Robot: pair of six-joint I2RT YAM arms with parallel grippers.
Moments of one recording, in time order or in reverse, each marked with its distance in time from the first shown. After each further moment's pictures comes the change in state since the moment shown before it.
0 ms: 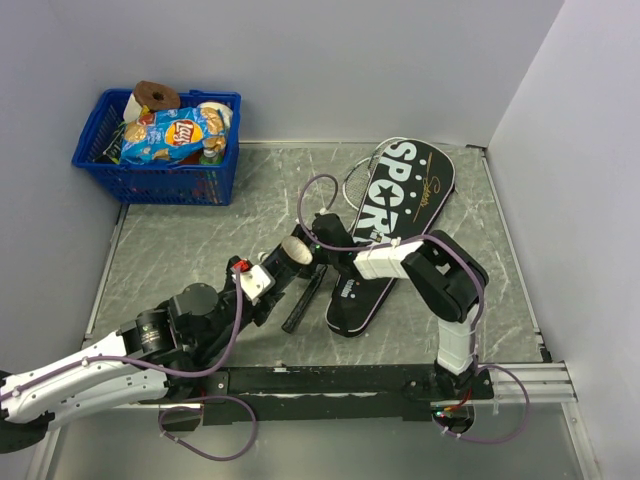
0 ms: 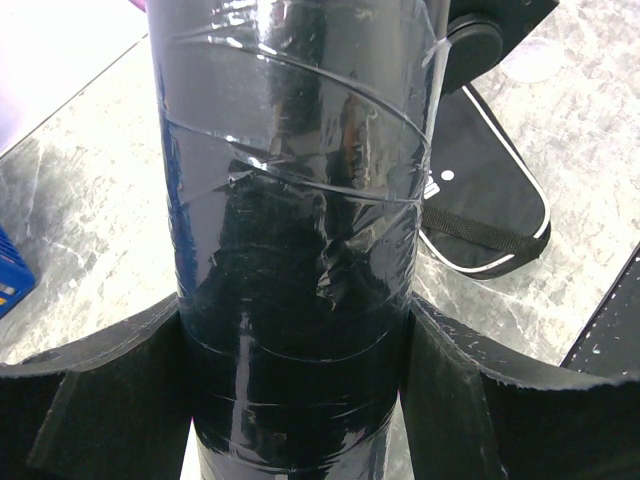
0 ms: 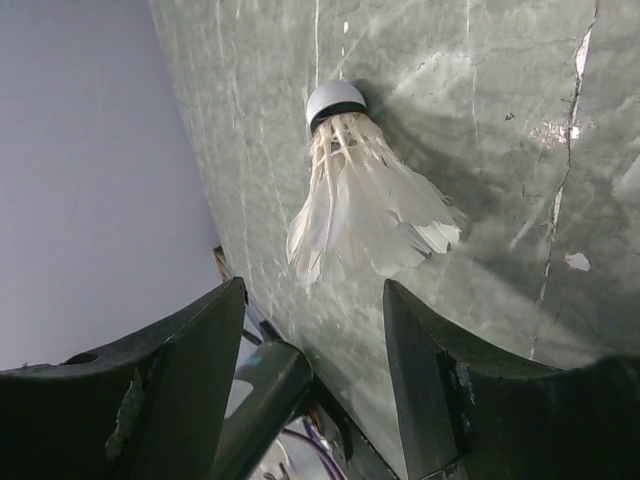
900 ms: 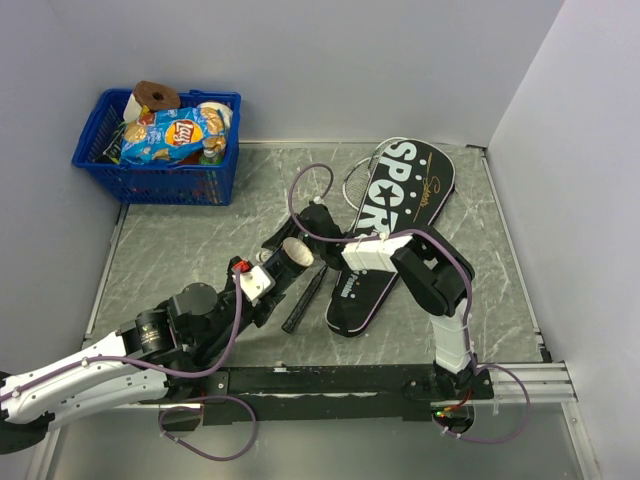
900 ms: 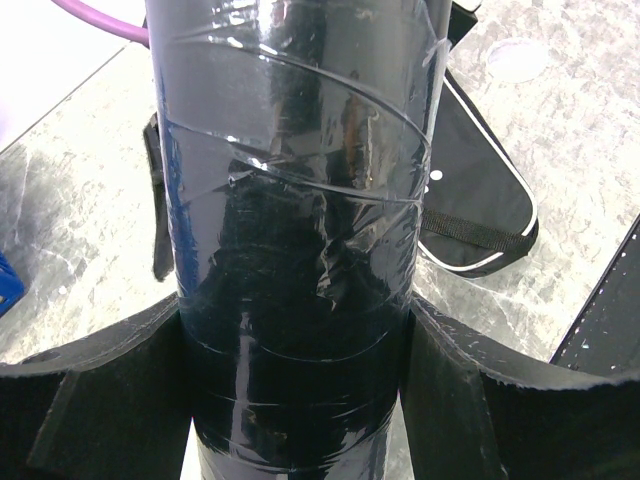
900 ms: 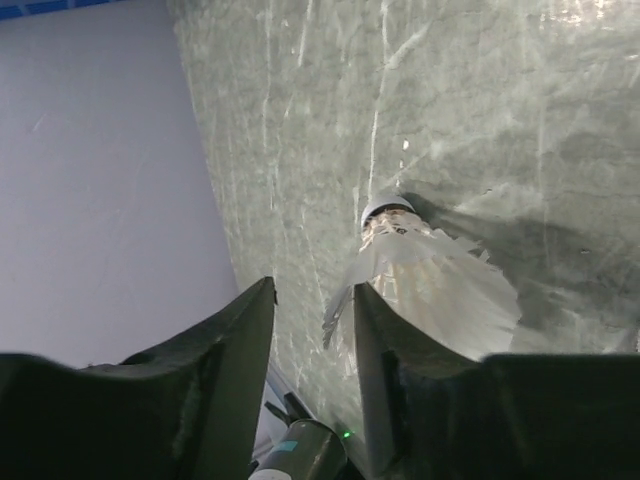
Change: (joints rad) left arm 0.005 -0.002 0.000 0.000 0.034 0.000; right arm 0.016 0.092 0.164 -0.016 0.141 0.039
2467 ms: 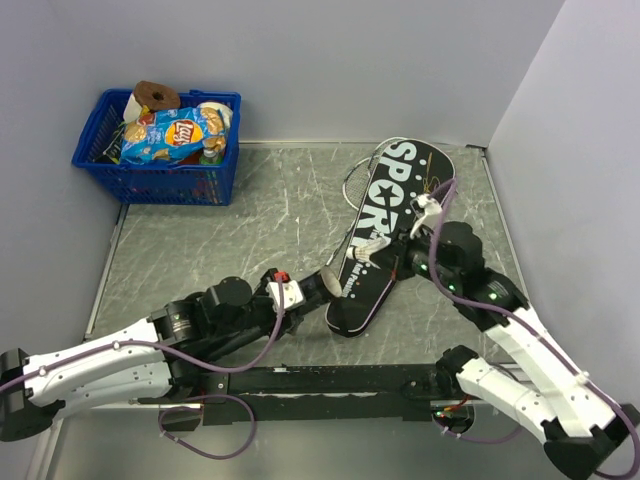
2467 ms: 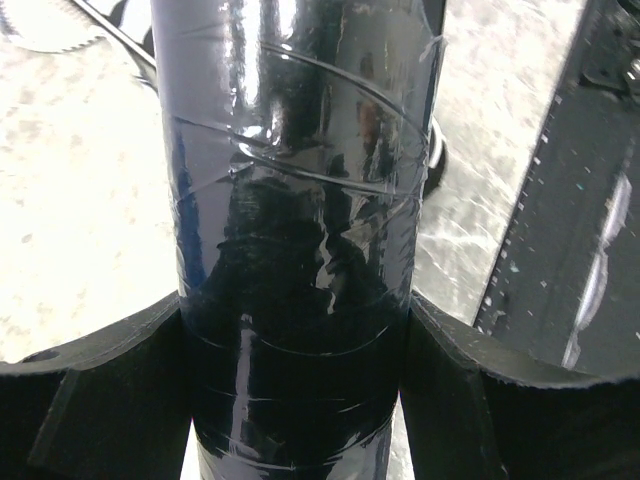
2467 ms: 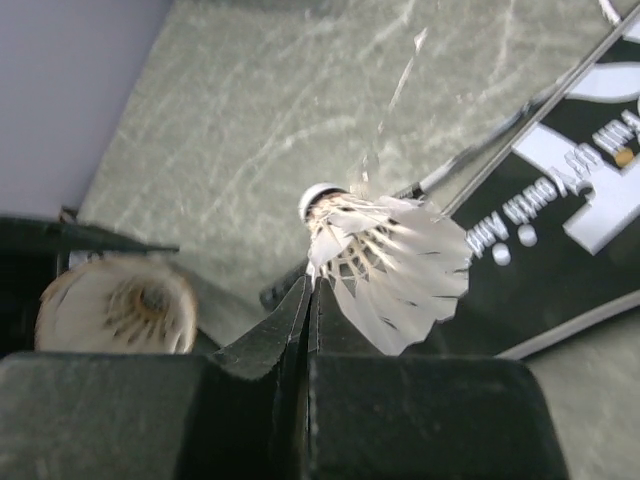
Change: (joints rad) left arm 0.002 0.195 0.000 0.018 0.251 0.029; right arm -0.207 -1.206 -0.298 -0.781 0.031 -0.805
